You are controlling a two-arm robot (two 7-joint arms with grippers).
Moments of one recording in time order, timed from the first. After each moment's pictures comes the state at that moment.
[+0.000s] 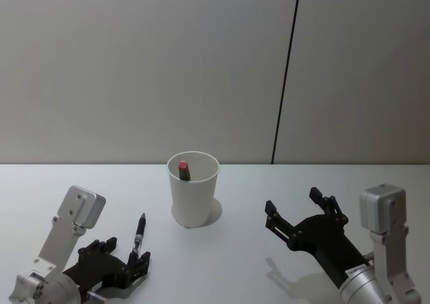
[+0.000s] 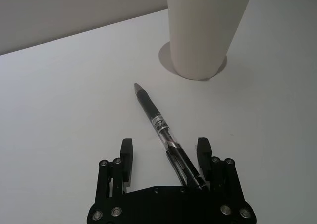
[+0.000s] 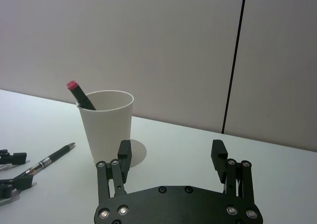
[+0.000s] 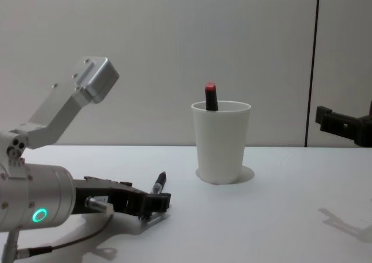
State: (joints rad) left arm -0.27 0.36 0.42 -1.58 -0.34 0.46 -0.18; right arm -0.01 0.34 -0.23 -1.77 0.29 0.03 0.07
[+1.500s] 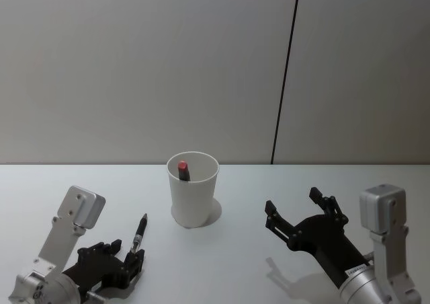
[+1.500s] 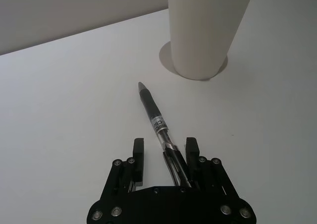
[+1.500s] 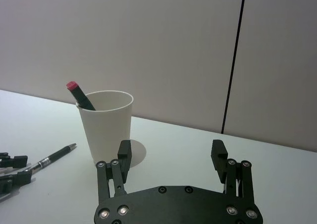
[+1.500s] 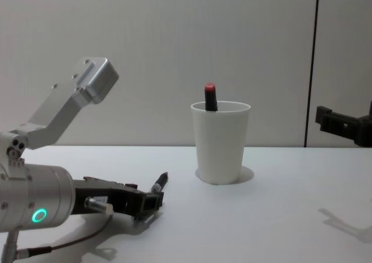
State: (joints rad) left arm -0.27 0.36 0.42 -1.57 -0.34 0.46 -0.18; right arm -0.01 0.34 -0.23 -1.77 0.29 0.03 0.07
